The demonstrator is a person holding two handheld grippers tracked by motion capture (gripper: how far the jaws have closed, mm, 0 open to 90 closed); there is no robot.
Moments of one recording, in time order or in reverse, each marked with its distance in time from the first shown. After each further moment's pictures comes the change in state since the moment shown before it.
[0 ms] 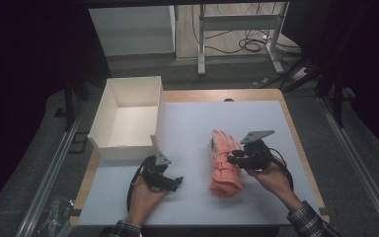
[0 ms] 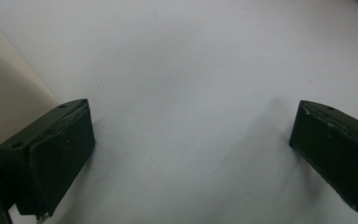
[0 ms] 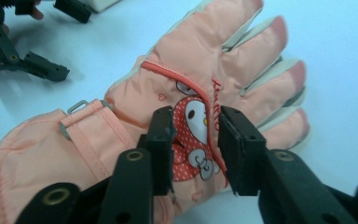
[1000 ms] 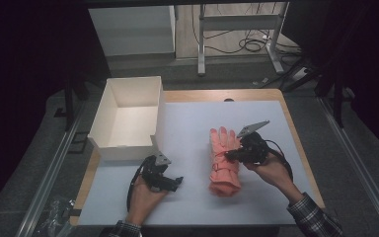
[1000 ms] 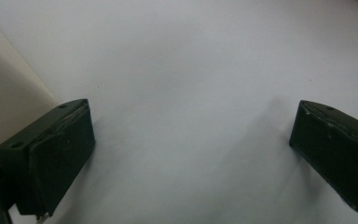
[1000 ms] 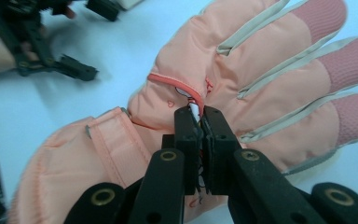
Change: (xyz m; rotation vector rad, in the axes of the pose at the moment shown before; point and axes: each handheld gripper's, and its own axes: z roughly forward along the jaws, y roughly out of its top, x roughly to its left) left arm 0.000 0.000 0.000 0.000 0.000 0.000; right arm -0.006 0.021 0.003 0.073 0.126 -0.006
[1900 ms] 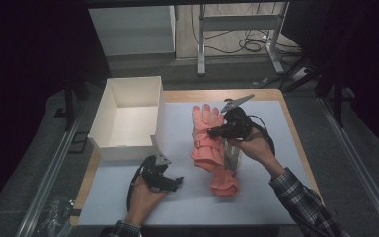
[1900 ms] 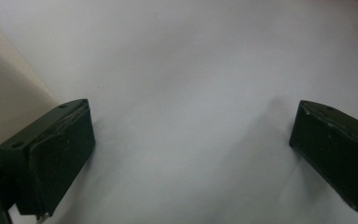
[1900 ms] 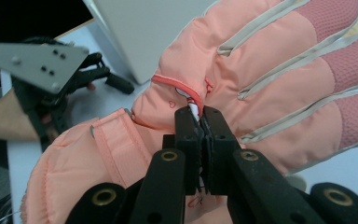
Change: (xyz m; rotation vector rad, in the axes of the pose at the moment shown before) left arm 0.000 0.000 0.000 0.002 0.001 0.002; right arm -0.004 0.078 0.004 -0.084 0.060 -0.041
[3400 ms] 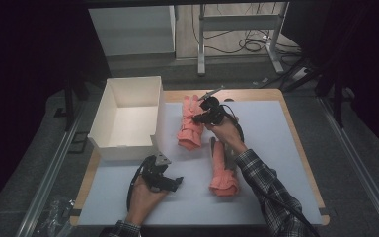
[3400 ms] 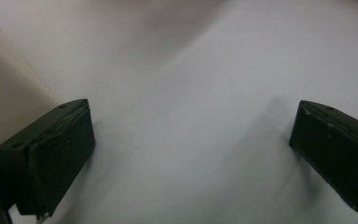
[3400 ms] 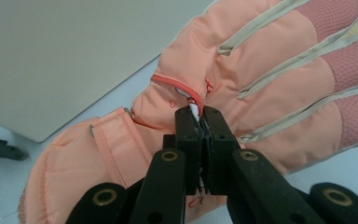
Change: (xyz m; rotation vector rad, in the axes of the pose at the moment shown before) left arm 0.000 0.000 0.000 0.001 -0.003 0.001; right arm -0.058 0.034 0.108 0.025 -0.124 0.066
